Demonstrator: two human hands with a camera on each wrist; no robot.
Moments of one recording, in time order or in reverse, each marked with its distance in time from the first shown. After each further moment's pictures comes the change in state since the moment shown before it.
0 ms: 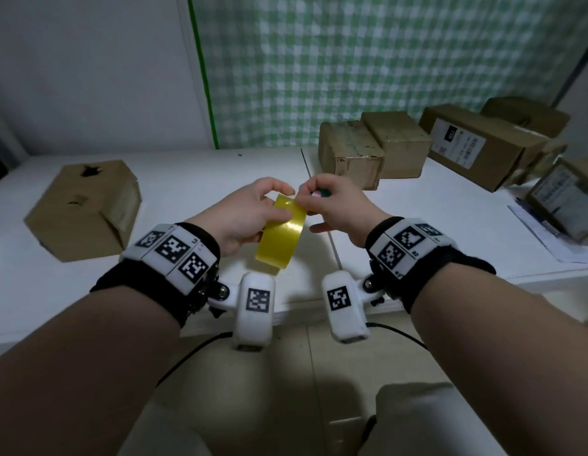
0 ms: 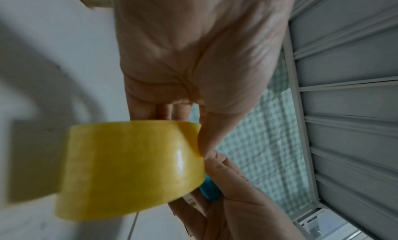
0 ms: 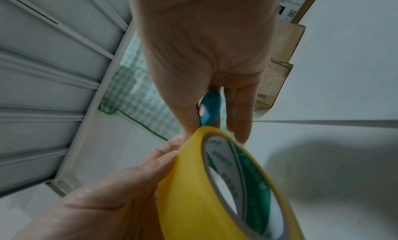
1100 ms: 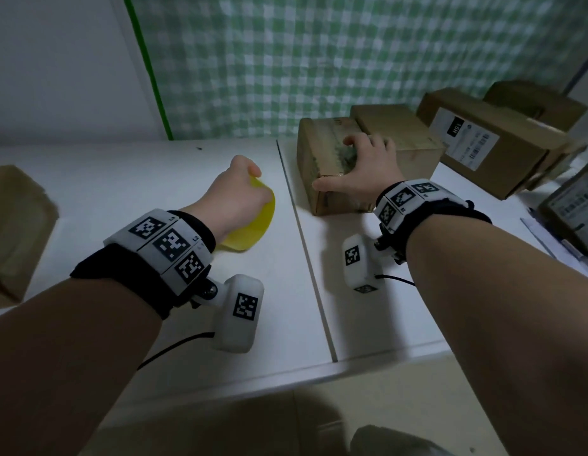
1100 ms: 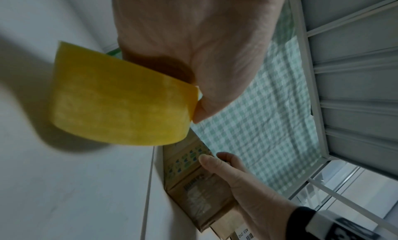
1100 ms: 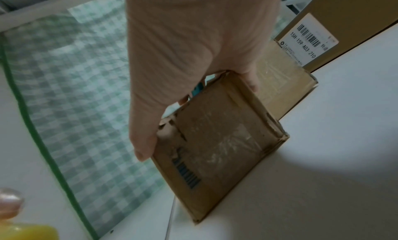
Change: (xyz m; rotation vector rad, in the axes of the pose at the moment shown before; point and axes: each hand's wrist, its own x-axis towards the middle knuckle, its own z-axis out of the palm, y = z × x) left_hand 0.123 0.004 0.009 0.395 0.287 -0.048; right_hand 0.130 0.057 -0.099 -0.847 0.259 0.084
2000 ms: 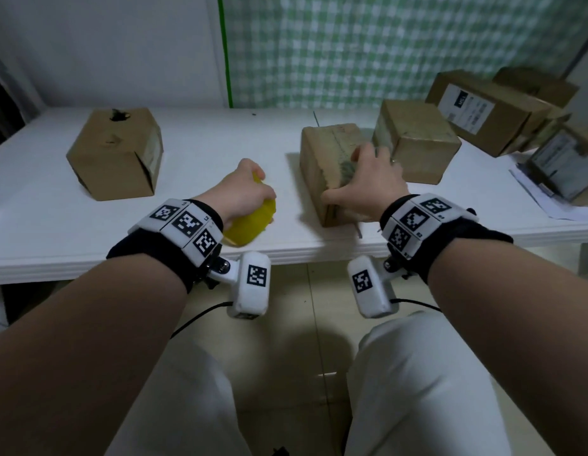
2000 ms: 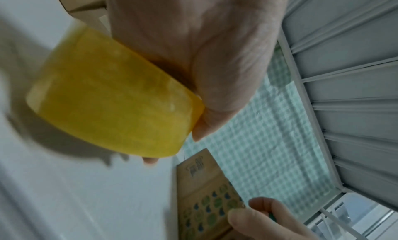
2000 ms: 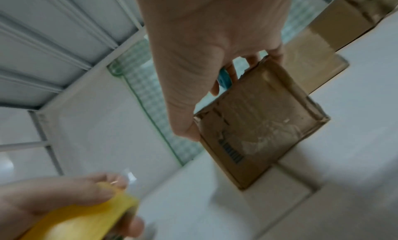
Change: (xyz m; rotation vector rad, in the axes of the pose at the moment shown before) left_hand -0.170 -0.062 -0.055 -0.261 -0.165 -0.167; right_hand -0.207 -0.083 -0.005 -0.026 -0.024 0.054
